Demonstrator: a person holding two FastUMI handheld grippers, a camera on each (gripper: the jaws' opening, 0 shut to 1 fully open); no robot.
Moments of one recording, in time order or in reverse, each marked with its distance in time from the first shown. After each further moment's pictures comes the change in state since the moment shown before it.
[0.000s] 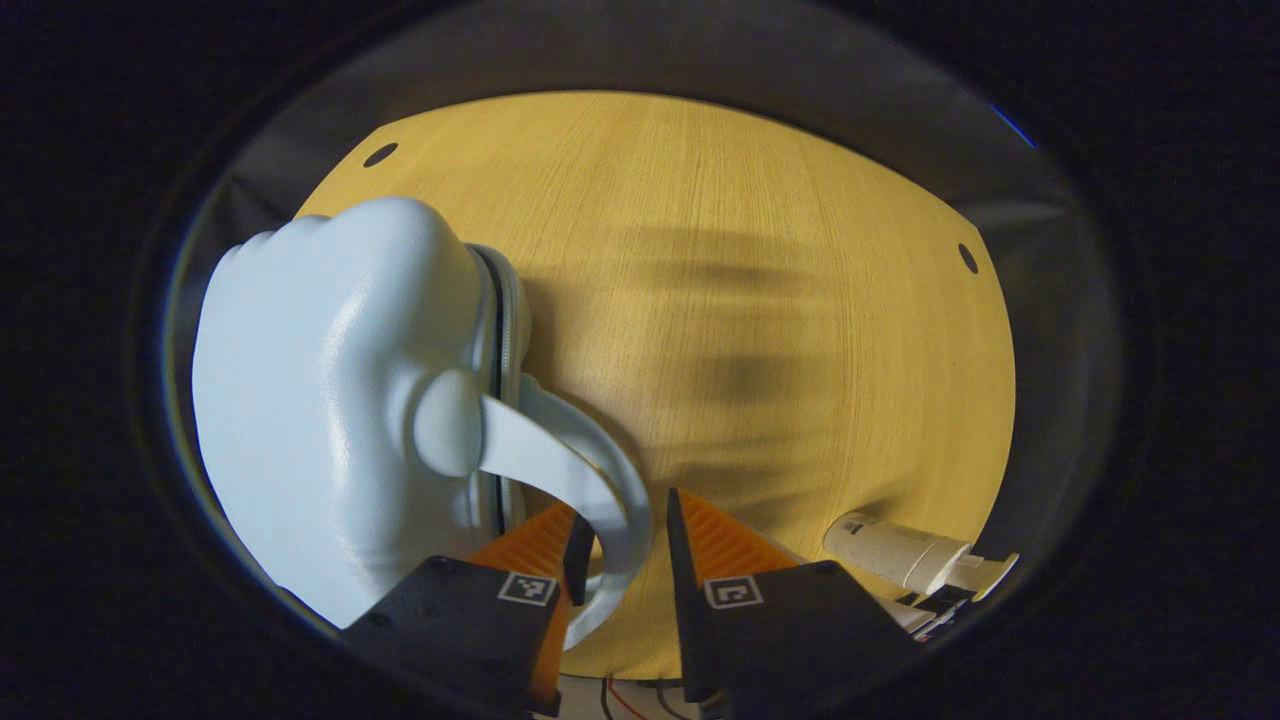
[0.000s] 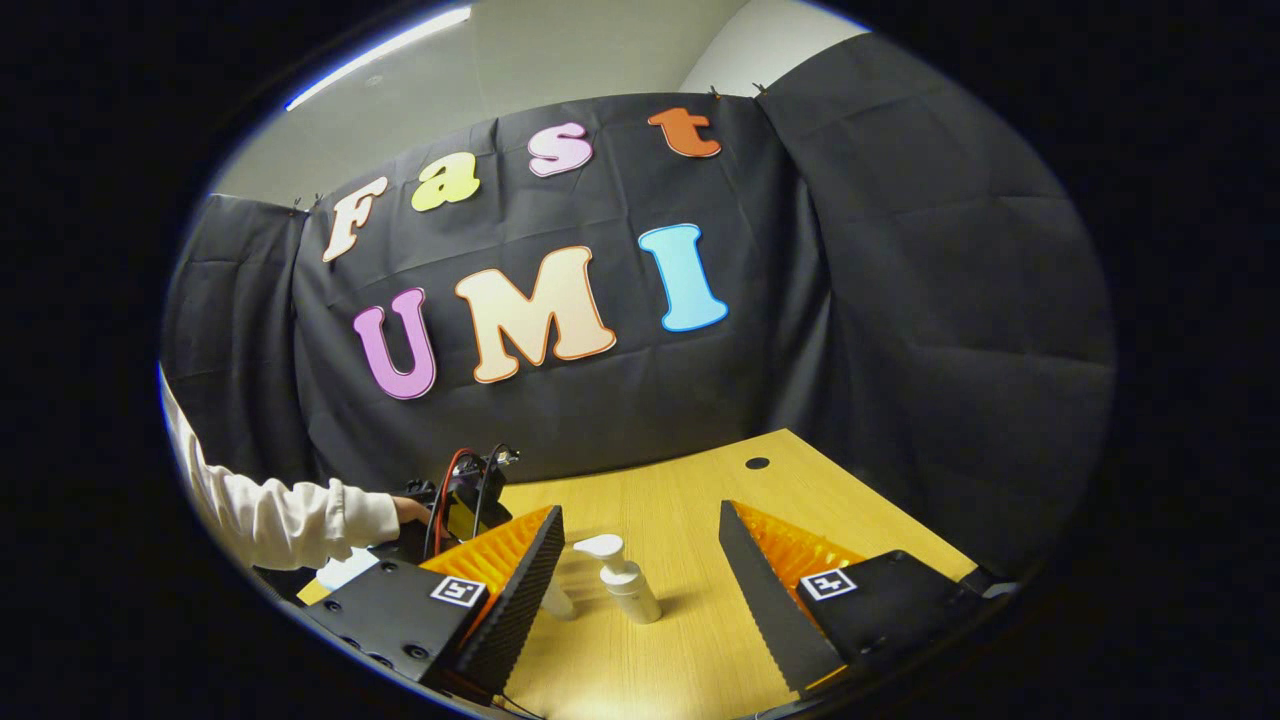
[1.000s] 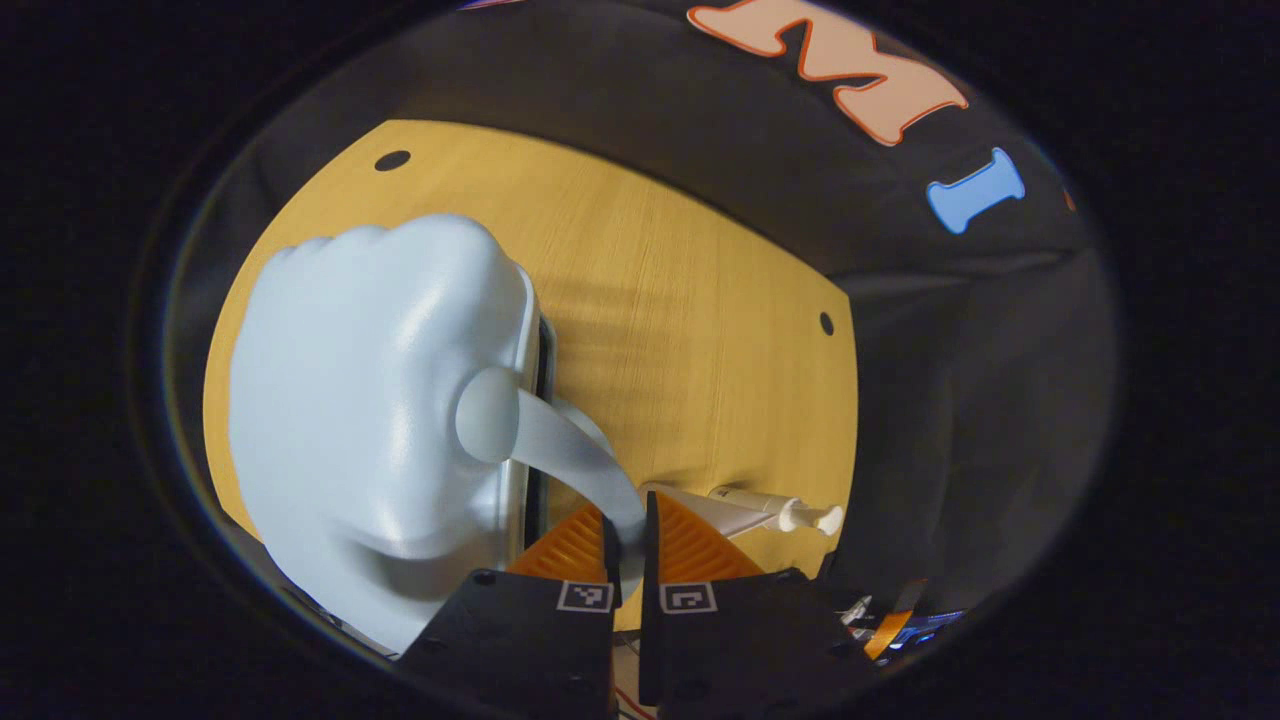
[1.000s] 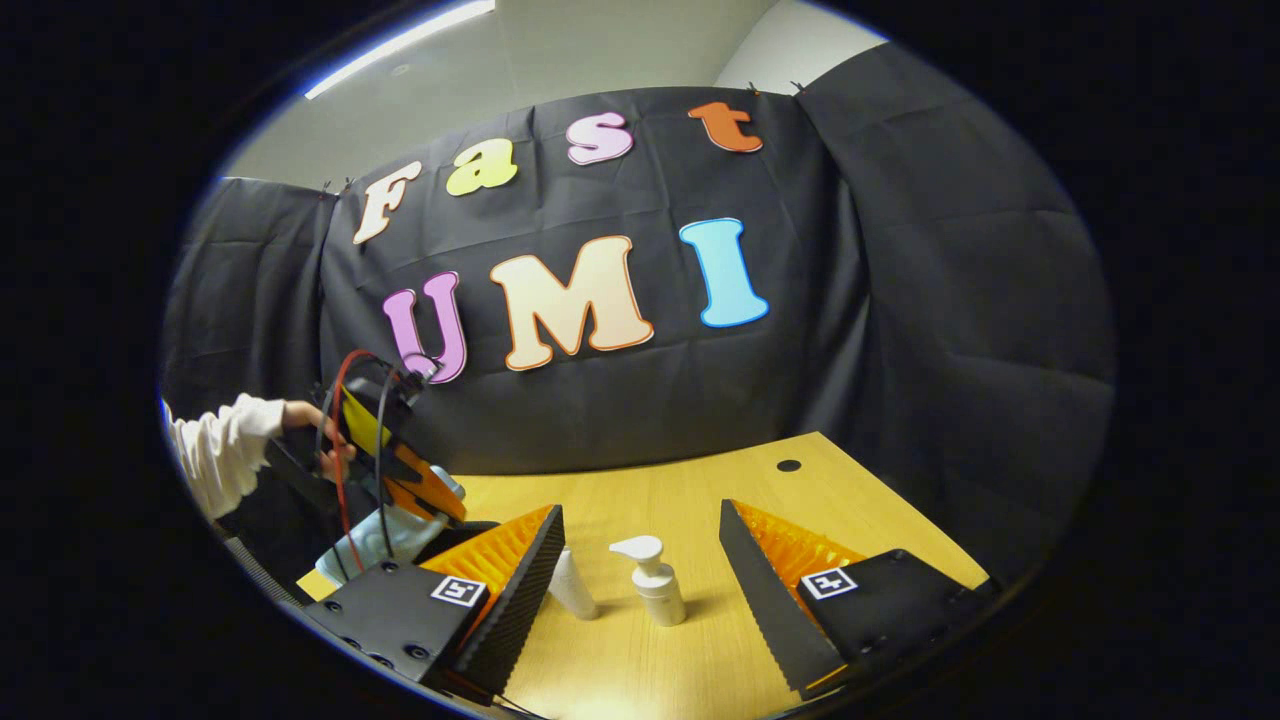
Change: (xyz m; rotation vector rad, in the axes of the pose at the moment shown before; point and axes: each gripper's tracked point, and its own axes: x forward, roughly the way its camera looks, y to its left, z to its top) left arm -0.170 0.033 0.028 -0.099 -0.110 -0.407; right arm 0.016 0.047 -0.005 -0.065 0.018 0.100
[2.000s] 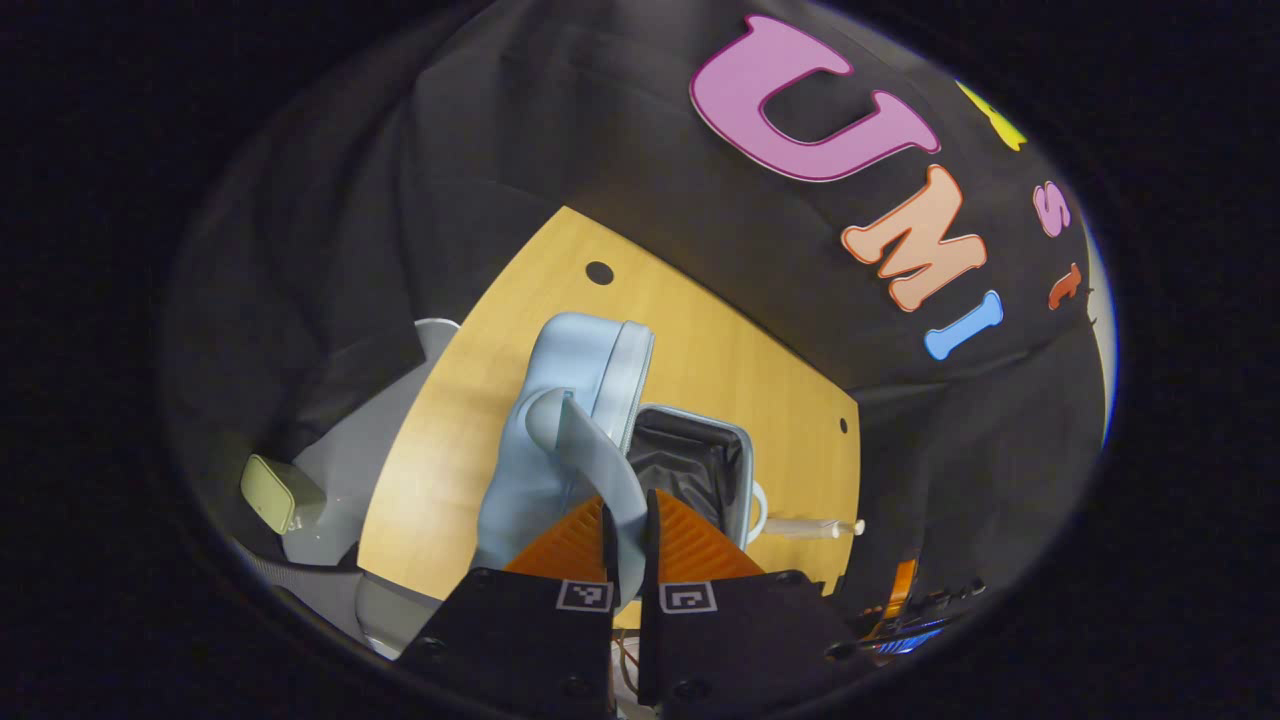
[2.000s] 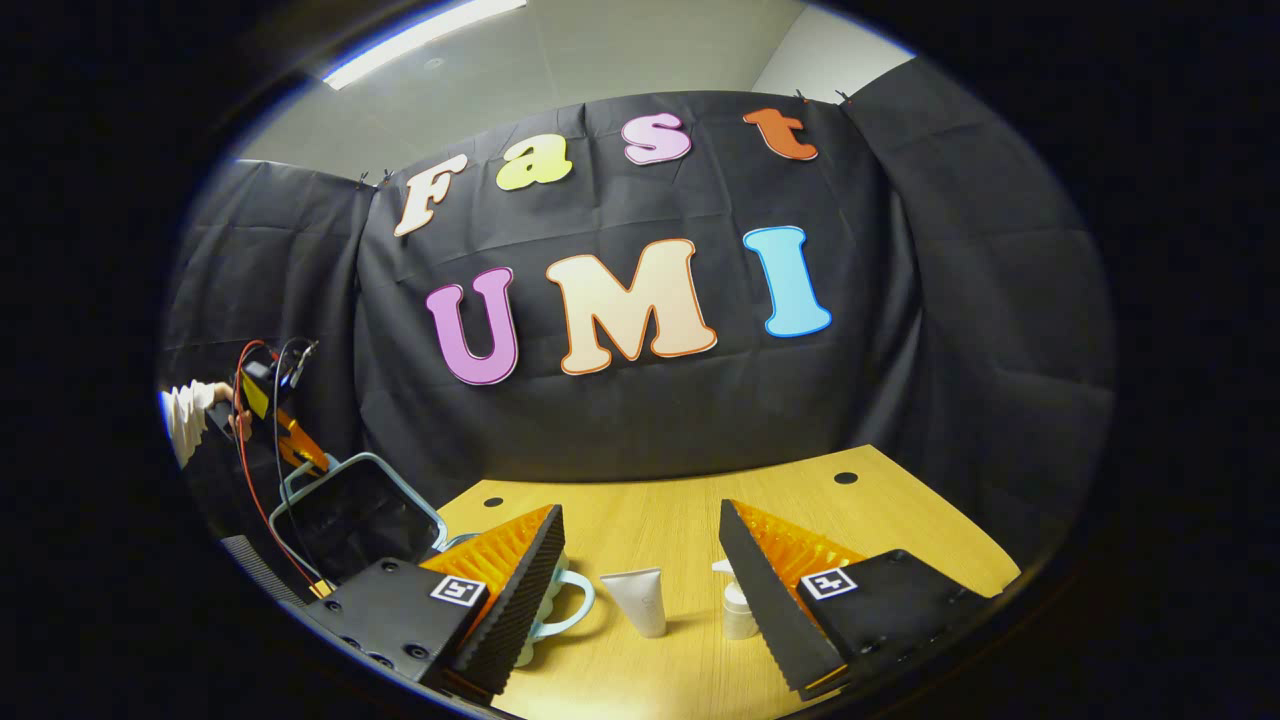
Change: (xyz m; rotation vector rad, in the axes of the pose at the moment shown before) left arm -0.199 0.274 0.056 -0.089 -0.243 0.011; right arm 0.018 0.092 0.001 -0.023 -0.029 0.067
